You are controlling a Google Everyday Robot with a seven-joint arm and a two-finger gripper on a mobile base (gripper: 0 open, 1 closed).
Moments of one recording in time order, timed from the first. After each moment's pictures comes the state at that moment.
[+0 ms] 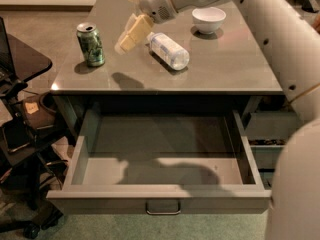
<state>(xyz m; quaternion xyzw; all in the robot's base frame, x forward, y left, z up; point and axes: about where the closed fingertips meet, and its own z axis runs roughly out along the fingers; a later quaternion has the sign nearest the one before) 0.659 0.082 0.999 -0.66 0.52 0.25 0.48</state>
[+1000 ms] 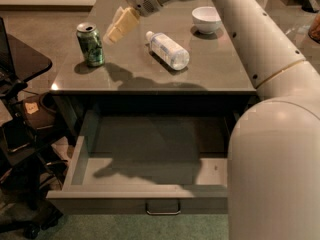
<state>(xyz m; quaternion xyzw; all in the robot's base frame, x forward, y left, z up) 0.706 0.115 0.998 -0.66 0.53 0.25 0.48</state>
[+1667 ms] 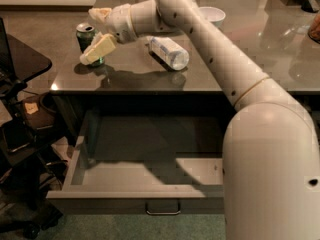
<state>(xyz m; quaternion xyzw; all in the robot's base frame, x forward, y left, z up) 0.701 0.187 0.946 -0.62 0.49 0.35 0.50</state>
